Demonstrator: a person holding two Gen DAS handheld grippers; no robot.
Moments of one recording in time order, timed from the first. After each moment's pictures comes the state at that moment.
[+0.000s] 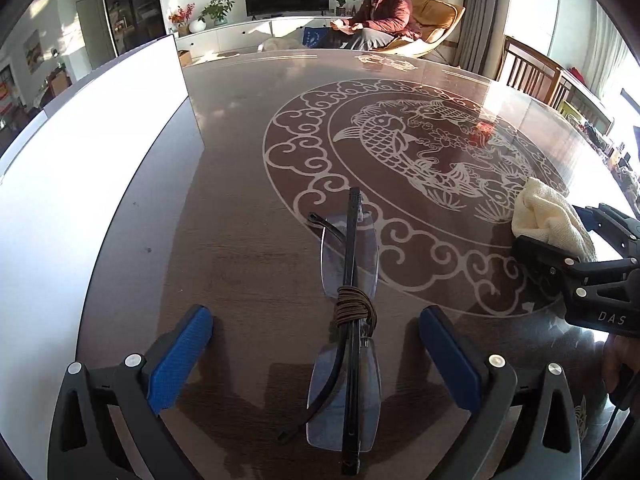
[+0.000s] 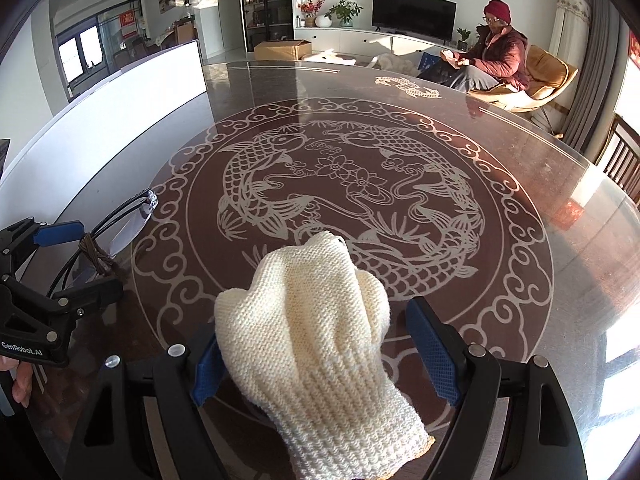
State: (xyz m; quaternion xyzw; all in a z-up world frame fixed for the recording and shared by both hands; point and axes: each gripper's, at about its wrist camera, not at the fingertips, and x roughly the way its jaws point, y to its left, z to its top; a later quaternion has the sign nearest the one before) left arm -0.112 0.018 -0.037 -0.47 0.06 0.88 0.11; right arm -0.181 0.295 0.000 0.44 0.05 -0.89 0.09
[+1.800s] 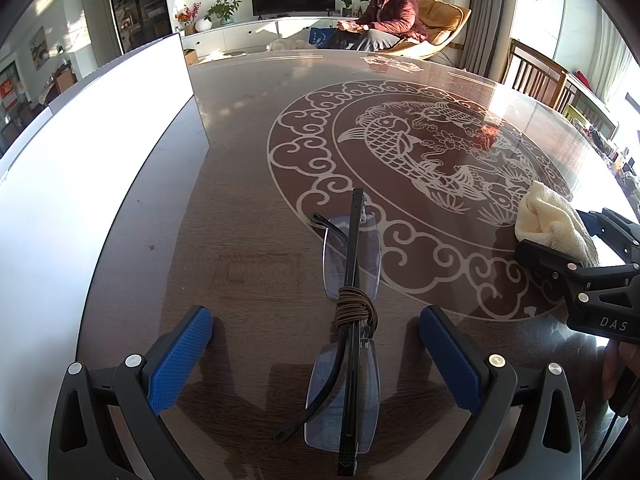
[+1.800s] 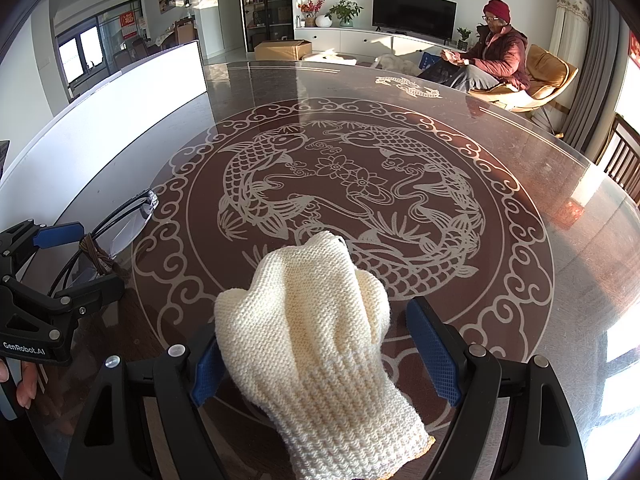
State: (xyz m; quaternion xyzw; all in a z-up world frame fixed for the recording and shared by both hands) left arm -0.109 0.017 -0.036 -0.47 0.06 0.88 0.10; right arm -0.180 0.295 0.001 0.44 0.05 -0.89 0.09
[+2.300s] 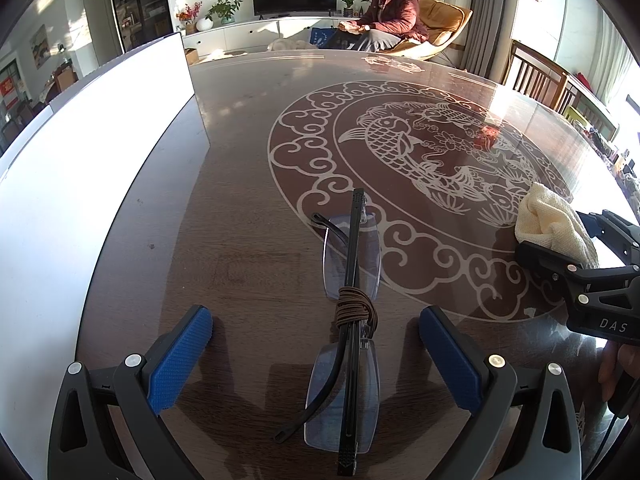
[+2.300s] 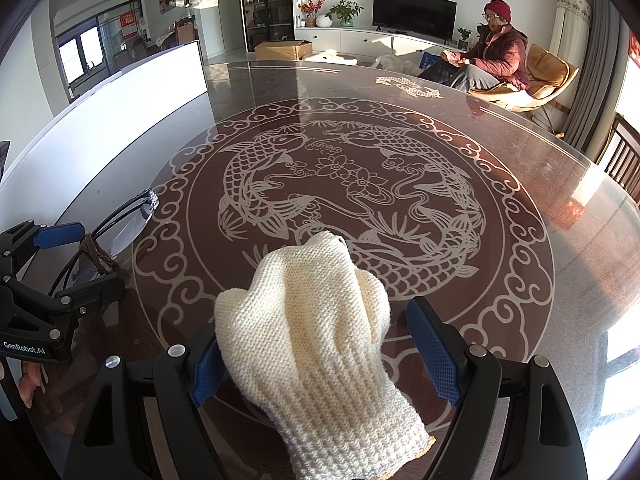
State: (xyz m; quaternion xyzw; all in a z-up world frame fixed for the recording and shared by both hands) left arm -0.108 0.017 -0.035 -0.47 0.05 0.88 0.10; right arm -0.180 0.295 0.002 0.44 0.05 -0.89 0.09
